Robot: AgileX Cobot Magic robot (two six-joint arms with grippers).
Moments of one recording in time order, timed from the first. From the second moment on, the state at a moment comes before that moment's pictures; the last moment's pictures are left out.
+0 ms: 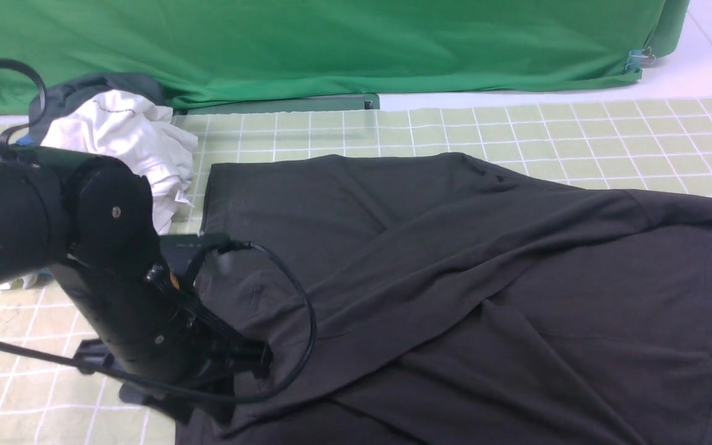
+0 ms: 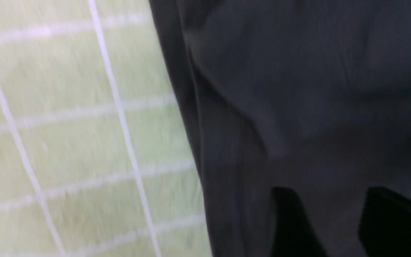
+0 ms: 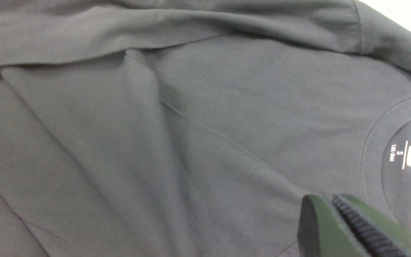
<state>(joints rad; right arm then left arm) 0.52 0.87 -0.72 -0.20 0.79 0.20 -0.38 1.49 -0.88 -0.20 1.07 -0.20</state>
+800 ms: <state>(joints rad) 0.52 0.87 -0.72 -0.20 0.77 0.20 -0.61 1.46 -0.56 -0.13 0.87 -0.46</state>
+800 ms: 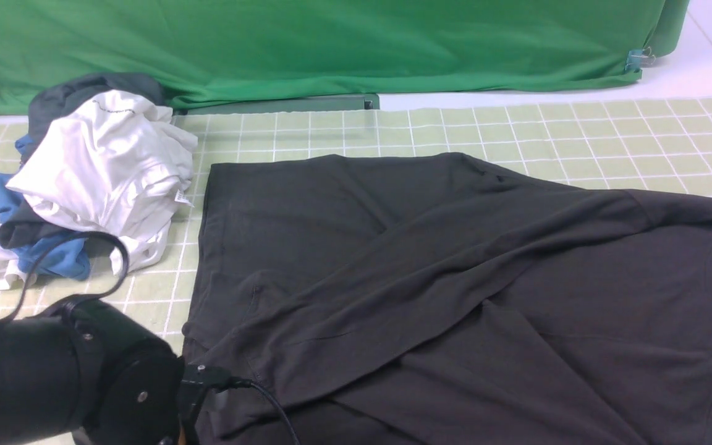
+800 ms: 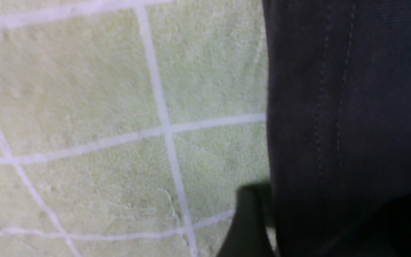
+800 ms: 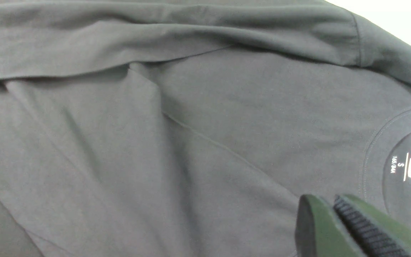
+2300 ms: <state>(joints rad) 0.52 1.20 -0.50 0.22 0.76 -0.47 -0.61 1.09 -0.54 -0.01 1.08 -0.49</state>
